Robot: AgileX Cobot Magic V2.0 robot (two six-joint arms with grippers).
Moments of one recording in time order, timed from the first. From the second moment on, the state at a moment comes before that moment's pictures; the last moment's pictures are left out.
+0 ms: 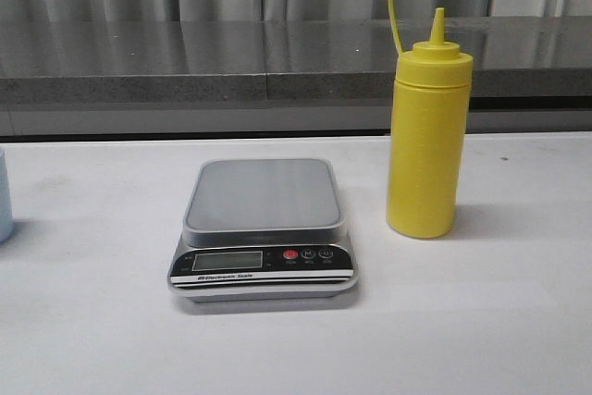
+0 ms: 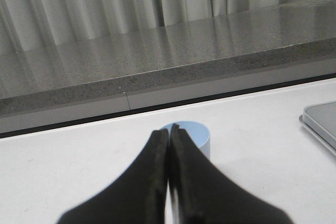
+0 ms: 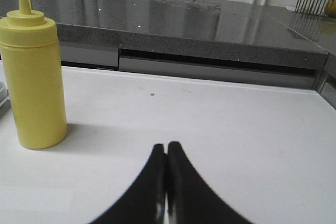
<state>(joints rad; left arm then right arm) -0.04 -0.01 0.00 0.06 0.08 0.04 0.01 -0.01 0.03 -0.08 0.13 0.04</state>
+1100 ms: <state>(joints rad) -0.04 0.59 -0.52 -0.16 0.41 0.01 0.01 -0.01 0.03 -0.08 0.13 0.04</state>
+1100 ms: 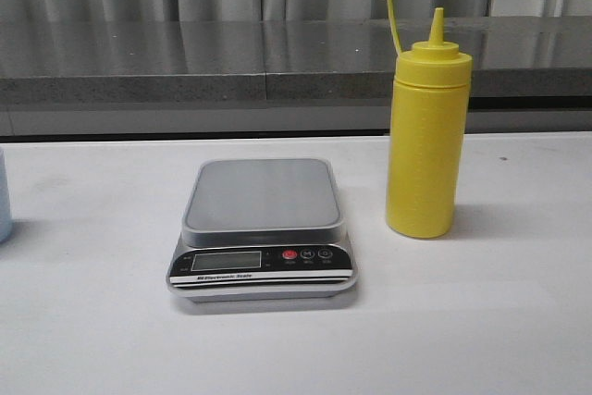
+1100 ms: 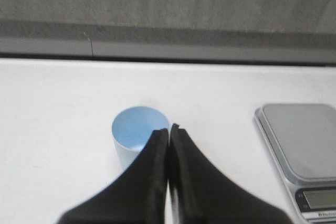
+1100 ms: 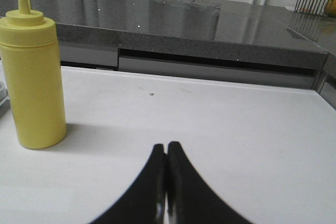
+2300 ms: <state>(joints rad) 0.05 1.34 -0.90 -0.06 0.55 -0.05 0.01 -0.01 0.03 -0.08 0.13 0.04</state>
